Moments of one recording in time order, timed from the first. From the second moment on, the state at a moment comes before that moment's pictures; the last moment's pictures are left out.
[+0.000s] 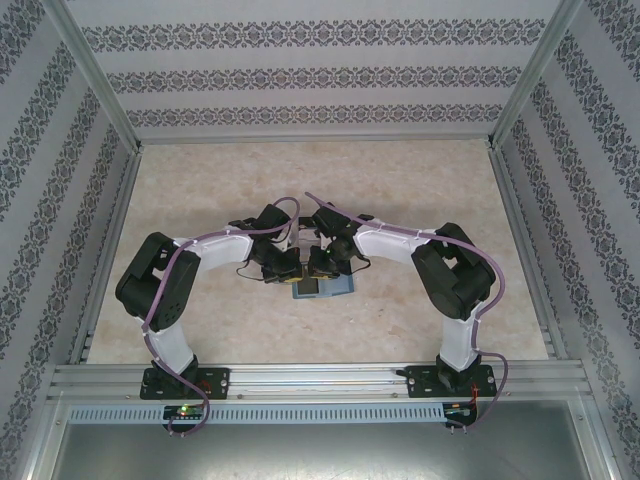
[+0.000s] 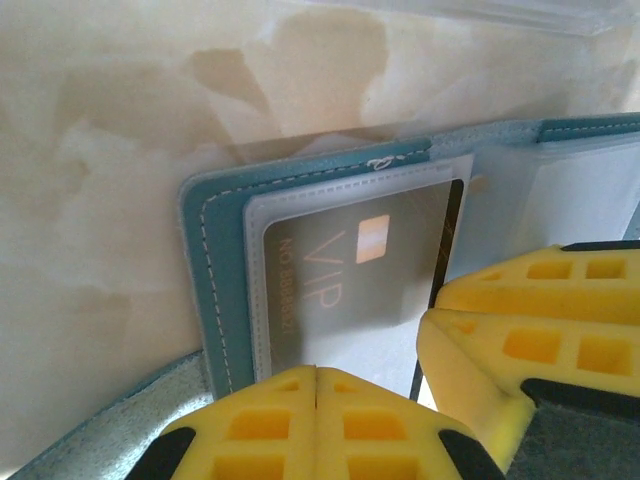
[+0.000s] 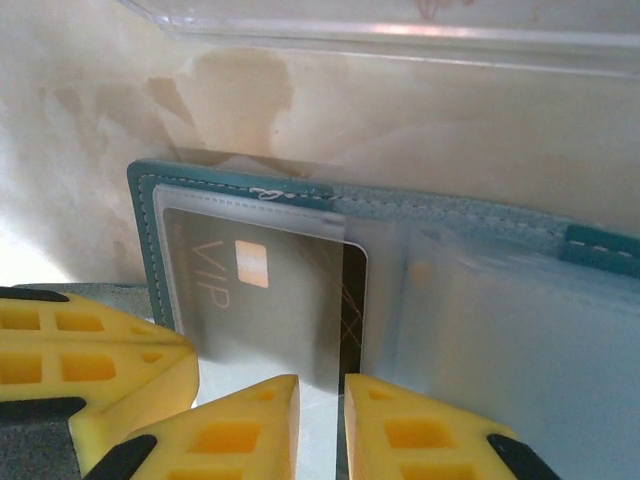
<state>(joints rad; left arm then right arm) -0.50 1.78 1.02 -0.49 0.48 -0.69 0.70 1.91 1.20 -0.55 -0.36 0.71</state>
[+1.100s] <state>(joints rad) -0.51 1.80 1.02 -0.49 0.48 -0.69 0.70 1.91 1.21 -0.60 -0.28 0.68</state>
